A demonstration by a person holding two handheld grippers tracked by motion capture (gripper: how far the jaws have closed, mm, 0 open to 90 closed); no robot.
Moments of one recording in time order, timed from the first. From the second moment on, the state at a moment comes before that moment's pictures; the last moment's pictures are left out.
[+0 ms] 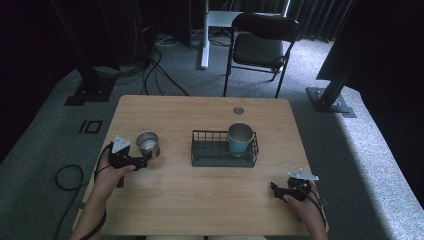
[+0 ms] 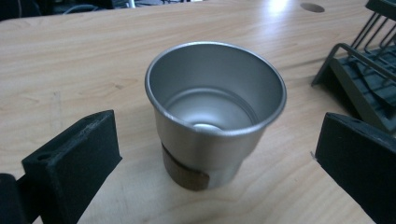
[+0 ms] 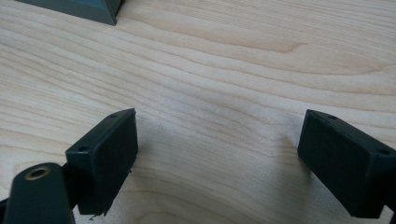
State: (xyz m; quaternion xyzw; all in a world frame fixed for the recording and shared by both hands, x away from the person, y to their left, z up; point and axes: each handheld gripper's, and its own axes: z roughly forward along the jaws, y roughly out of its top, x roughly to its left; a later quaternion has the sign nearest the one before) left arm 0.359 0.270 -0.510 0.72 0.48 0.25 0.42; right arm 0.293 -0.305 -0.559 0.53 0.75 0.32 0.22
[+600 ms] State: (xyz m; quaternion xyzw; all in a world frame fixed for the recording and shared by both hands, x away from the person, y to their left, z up) left arm 0.386 0.255 -0.509 0.73 0.48 0.25 0.42; right arm 0.293 -0.305 -0.559 0.53 0.75 0.32 0.22
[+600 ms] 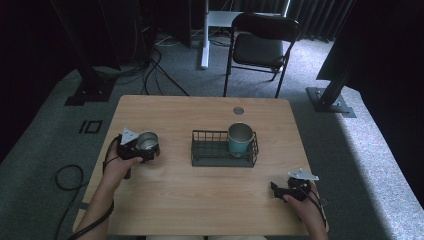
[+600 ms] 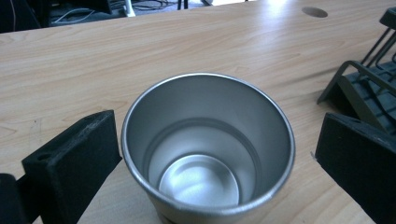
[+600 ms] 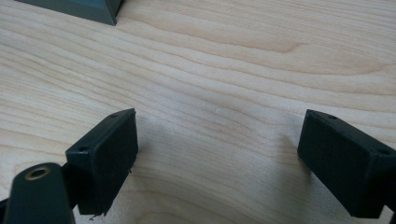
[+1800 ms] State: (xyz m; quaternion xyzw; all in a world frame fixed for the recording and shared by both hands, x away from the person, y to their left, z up) left arm 0.391 0.251 -0.505 0.72 0.49 0.25 0.43; right arm 0.293 -0.305 -0.559 0.53 0.75 0.32 0.22
